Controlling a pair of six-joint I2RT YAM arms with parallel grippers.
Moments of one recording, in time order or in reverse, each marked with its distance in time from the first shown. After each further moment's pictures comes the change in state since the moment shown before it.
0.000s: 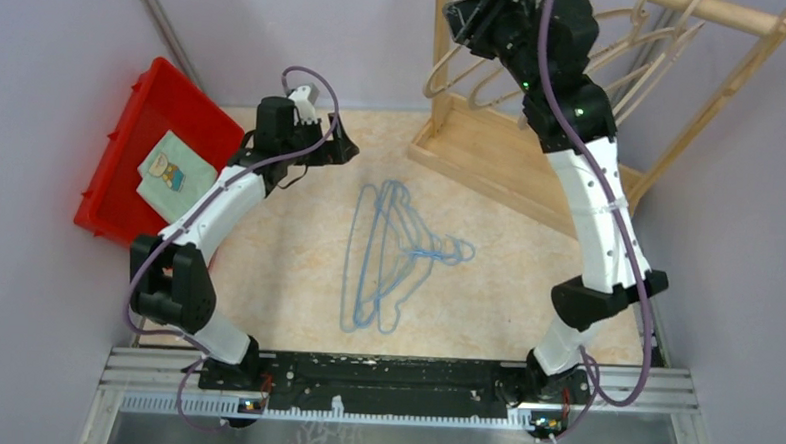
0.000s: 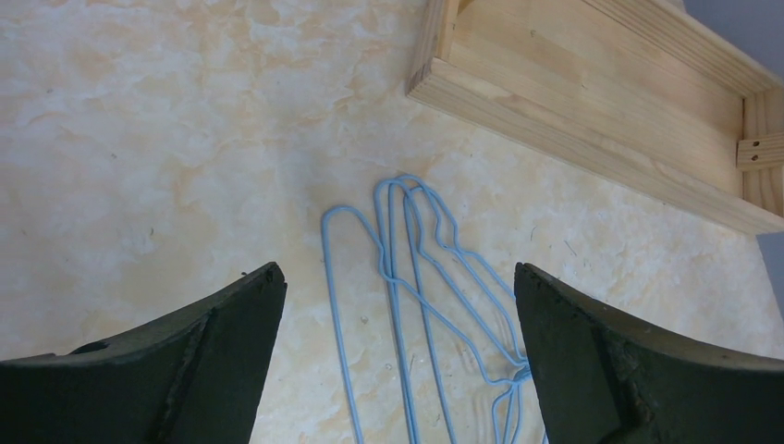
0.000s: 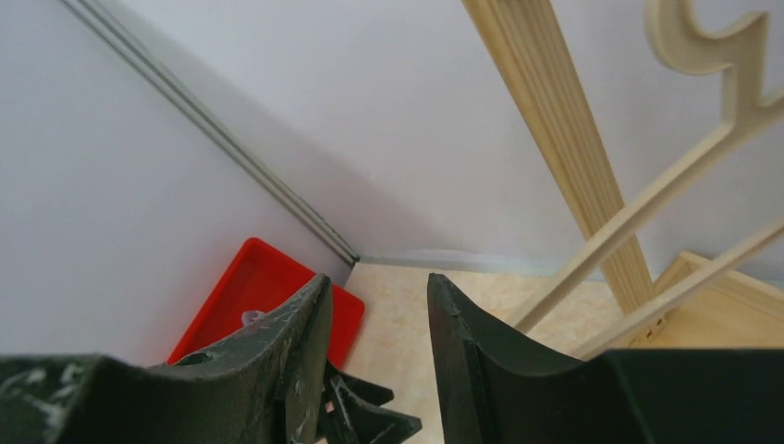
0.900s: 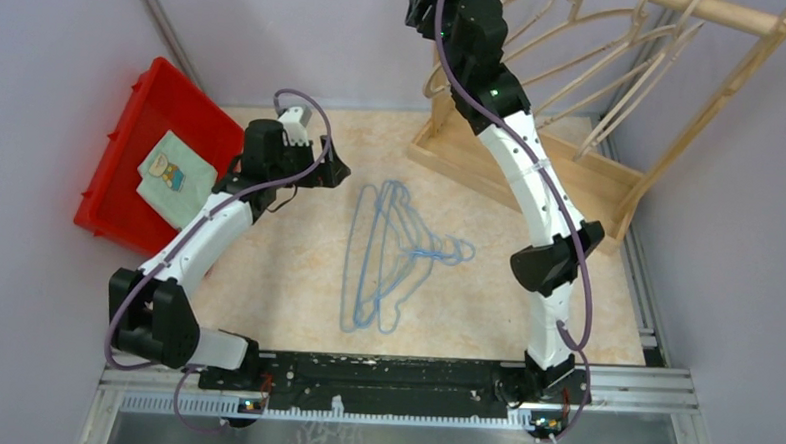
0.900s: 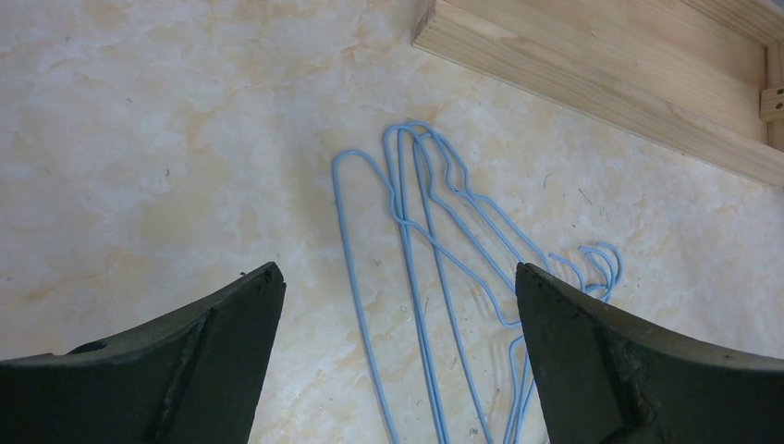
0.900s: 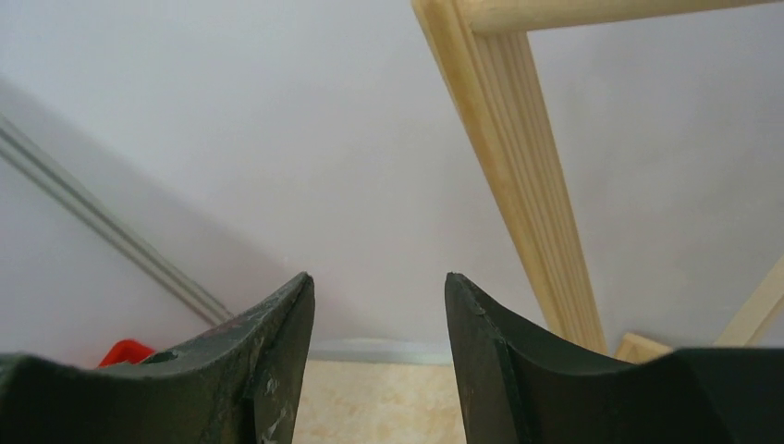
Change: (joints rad) left arm 0.000 -0.194 -0.203 0.003 -0.002 0.057; right arm 0.113 0.328 0.162 0.257 0.297 -0.169
